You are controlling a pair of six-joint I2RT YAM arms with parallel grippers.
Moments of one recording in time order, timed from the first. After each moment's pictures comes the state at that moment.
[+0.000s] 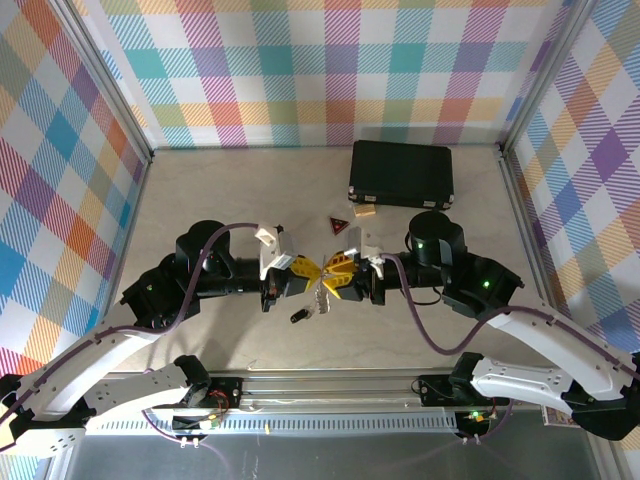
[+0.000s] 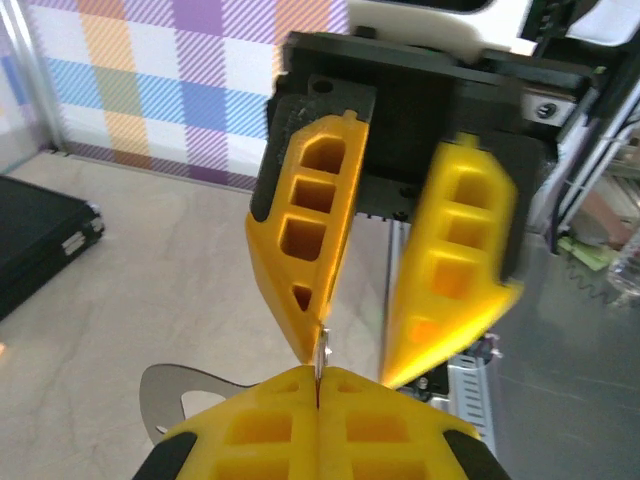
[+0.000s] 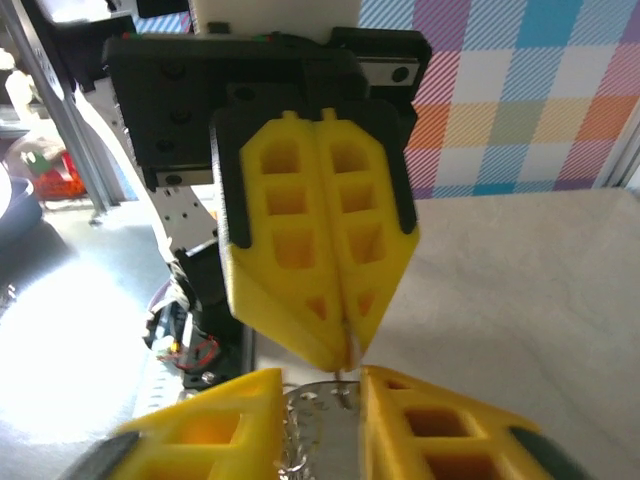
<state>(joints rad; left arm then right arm) -0.88 0.89 1.10 -0.48 0.48 0.04 0.95 0.97 1.14 -0.46 -0.54 -0.17</state>
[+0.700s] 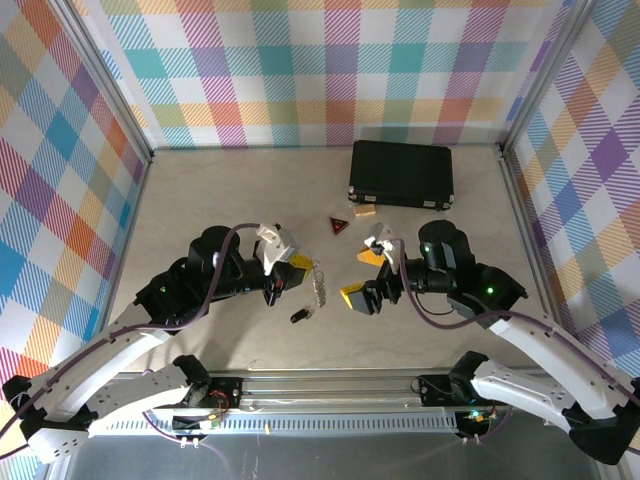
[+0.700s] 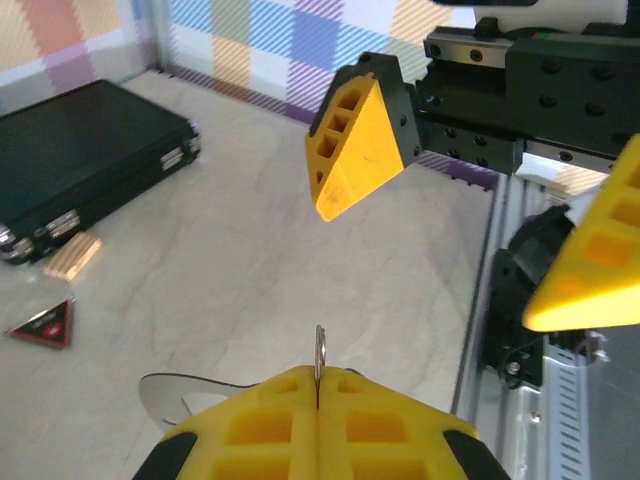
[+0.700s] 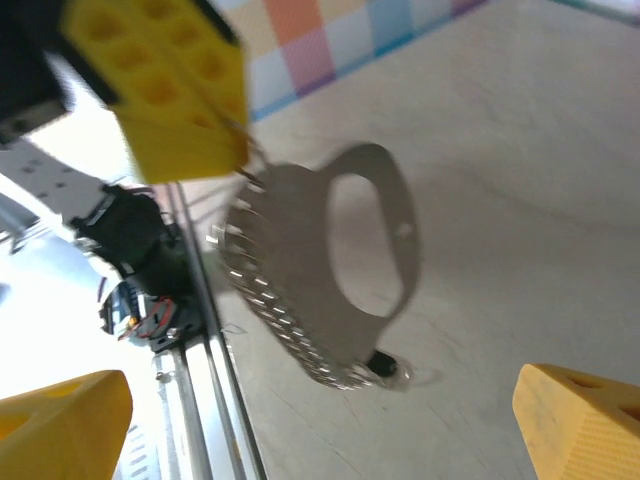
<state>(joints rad) -0.81 0.88 0.97 -0.45 0.32 -0.01 0.76 0.89 0.95 -0.55 -0.47 0.05</state>
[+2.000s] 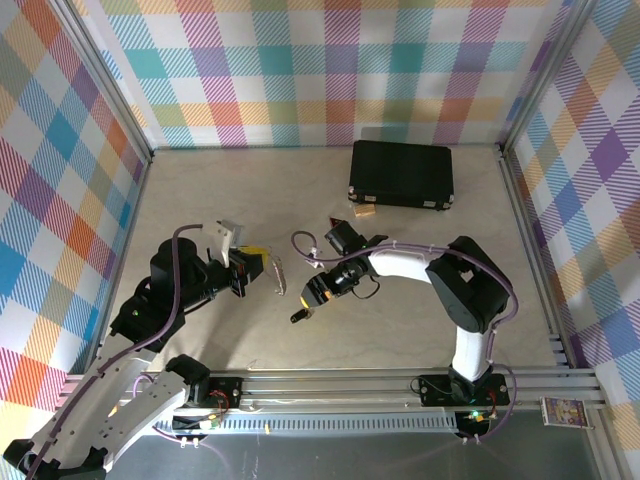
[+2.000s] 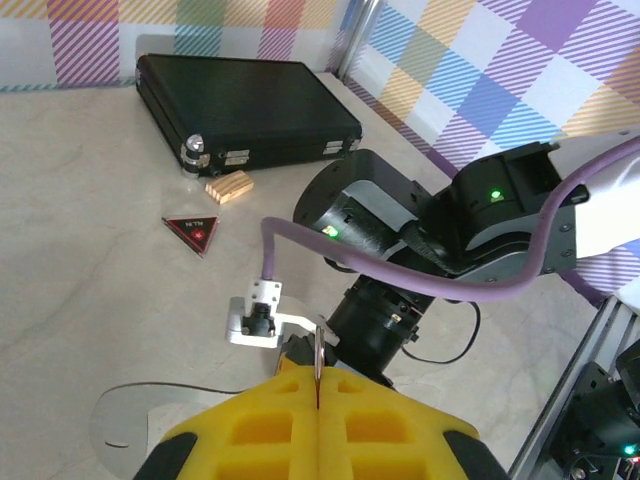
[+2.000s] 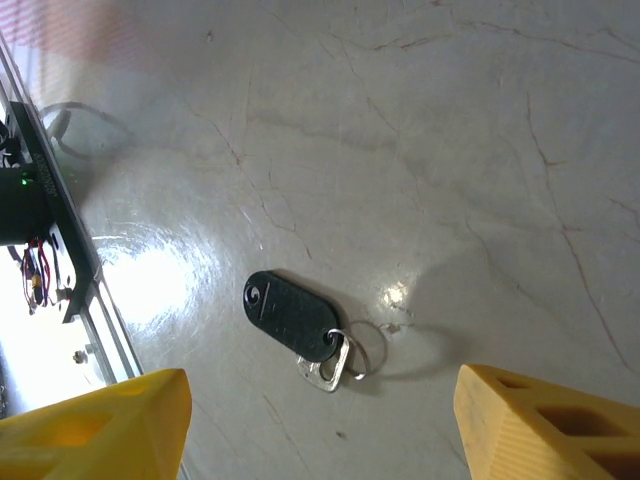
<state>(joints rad) -0.49 0.66 0.80 -0.47 0.33 -0.25 0.77 1.87 1.09 -0.38 -0.68 0.20</state>
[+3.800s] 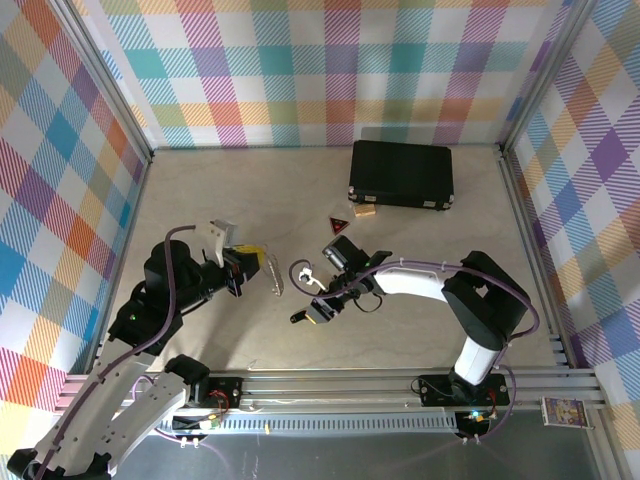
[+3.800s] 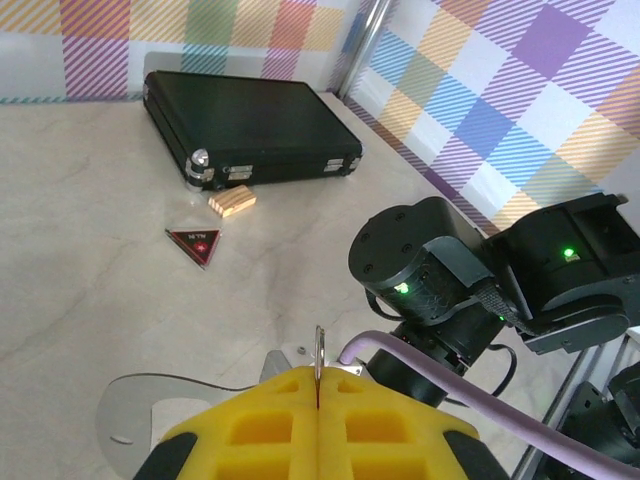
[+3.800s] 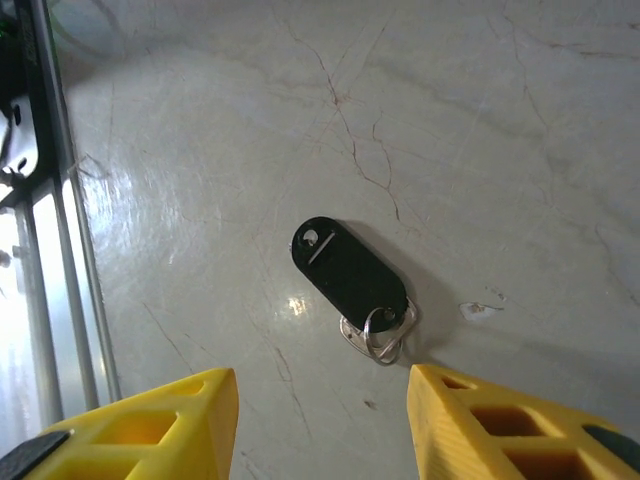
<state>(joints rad) -0.44 0.62 0.77 -0.45 0.37 -0.27 0.87 1.72 0.95 -0.29 -0.56 -0.10</state>
